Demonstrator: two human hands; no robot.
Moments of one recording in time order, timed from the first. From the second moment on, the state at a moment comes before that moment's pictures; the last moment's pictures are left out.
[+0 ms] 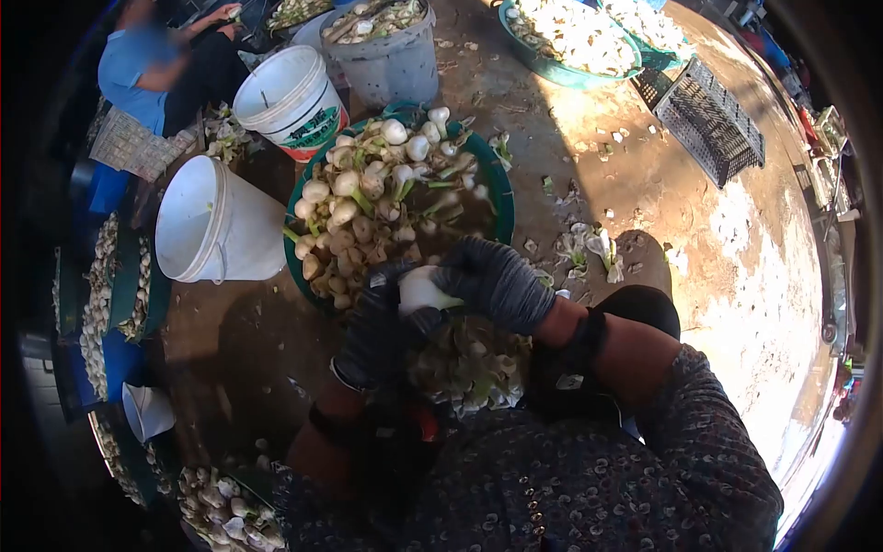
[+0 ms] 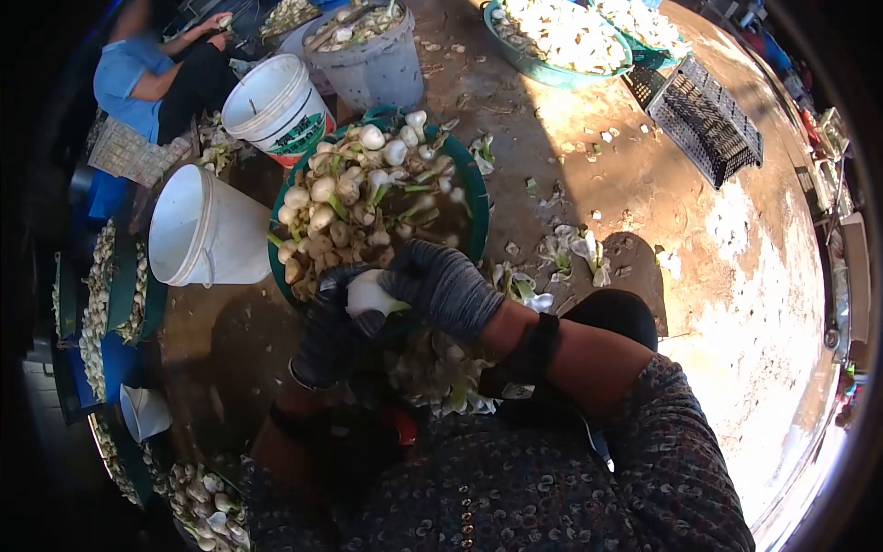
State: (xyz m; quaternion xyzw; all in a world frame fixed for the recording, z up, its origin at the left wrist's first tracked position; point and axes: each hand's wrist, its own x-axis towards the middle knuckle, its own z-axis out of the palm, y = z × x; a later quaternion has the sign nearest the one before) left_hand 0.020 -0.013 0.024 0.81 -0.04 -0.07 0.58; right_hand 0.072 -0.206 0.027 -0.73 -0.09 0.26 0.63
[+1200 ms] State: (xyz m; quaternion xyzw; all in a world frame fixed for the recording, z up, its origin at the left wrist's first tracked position) left_hand 0.020 -0.016 0.024 0.85 -0.13 -0.02 0.51; right_hand 0.087 -0.204 0.005 -0.75 -0.23 0.09 0.62
